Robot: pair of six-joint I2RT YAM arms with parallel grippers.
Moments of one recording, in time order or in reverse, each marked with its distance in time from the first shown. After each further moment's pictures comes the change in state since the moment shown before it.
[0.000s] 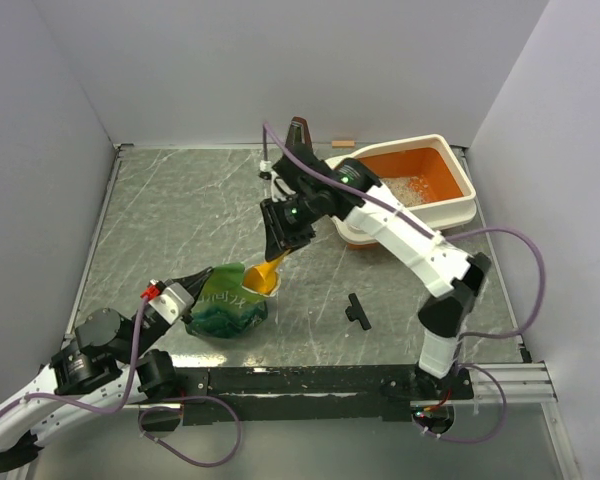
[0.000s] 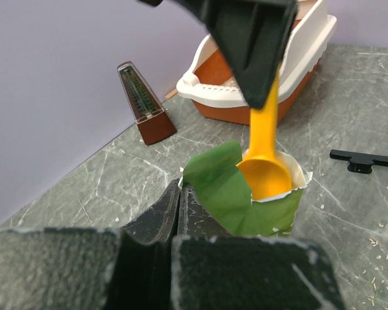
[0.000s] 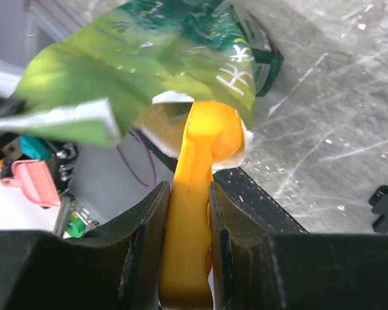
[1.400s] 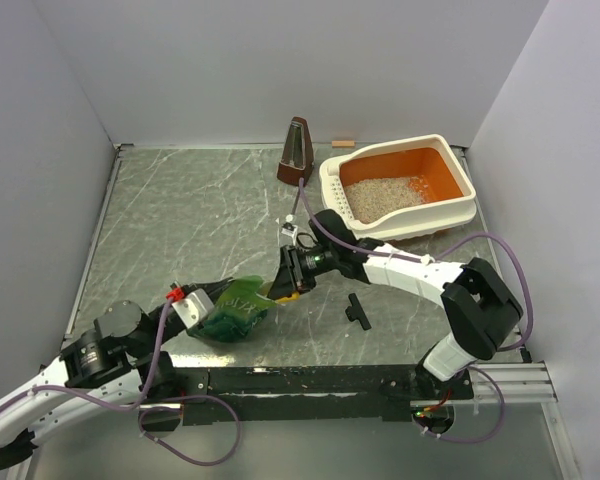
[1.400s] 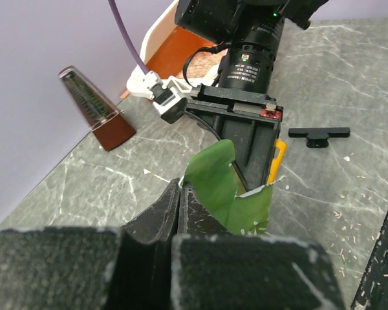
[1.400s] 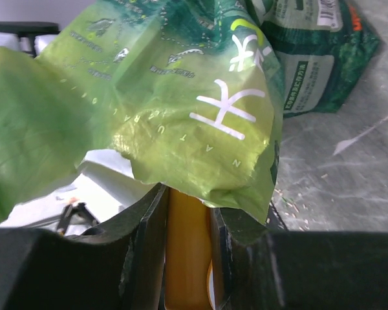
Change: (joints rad) left arm 0.000 0.087 -0.004 0.002 0.156 0.001; right arm -0.092 -0.193 -1.040 1.114 -0.466 0.266
